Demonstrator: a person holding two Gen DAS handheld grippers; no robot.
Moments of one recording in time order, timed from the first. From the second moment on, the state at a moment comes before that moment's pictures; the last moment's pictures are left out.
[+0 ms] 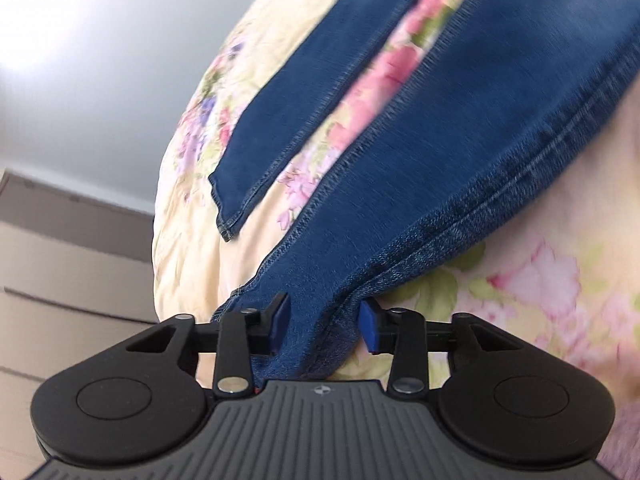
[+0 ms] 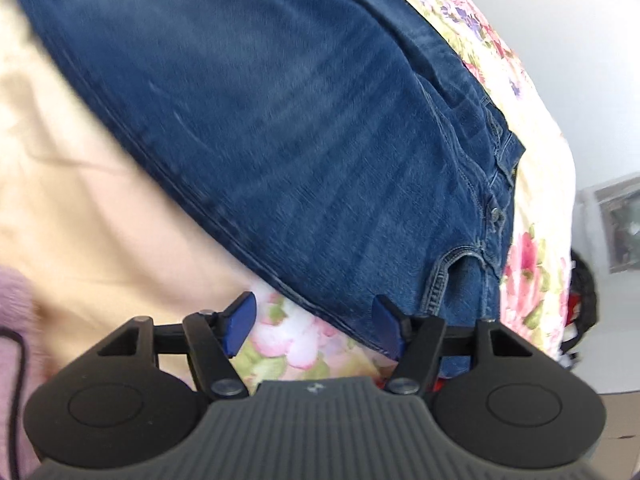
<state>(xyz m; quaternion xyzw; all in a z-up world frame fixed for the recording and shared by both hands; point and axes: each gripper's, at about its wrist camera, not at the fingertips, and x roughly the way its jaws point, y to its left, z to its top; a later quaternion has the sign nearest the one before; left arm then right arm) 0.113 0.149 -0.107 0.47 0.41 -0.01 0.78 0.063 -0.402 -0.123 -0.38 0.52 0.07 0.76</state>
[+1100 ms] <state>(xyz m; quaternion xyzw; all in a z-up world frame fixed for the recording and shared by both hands) 0.362 0.155 -0.016 0.26 0.41 0.07 0.87 0.302 -0.429 -0.020 -0.37 0.36 -0.04 0.86</state>
